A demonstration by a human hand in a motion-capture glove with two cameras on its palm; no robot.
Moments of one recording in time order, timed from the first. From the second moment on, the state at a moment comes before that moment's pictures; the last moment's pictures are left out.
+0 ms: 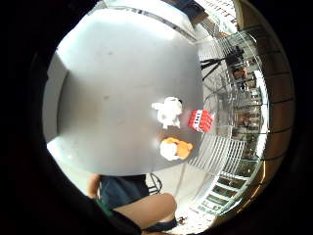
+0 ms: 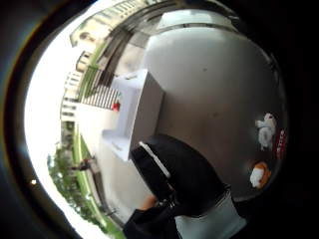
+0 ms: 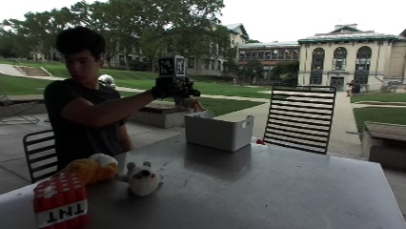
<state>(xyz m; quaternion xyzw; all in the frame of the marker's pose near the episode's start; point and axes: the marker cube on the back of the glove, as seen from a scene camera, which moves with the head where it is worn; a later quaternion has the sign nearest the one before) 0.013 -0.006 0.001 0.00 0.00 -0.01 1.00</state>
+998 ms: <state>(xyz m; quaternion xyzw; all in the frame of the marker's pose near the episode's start) 0.203 0.097 0.043 -0.01 0.02 -0.02 1.00</state>
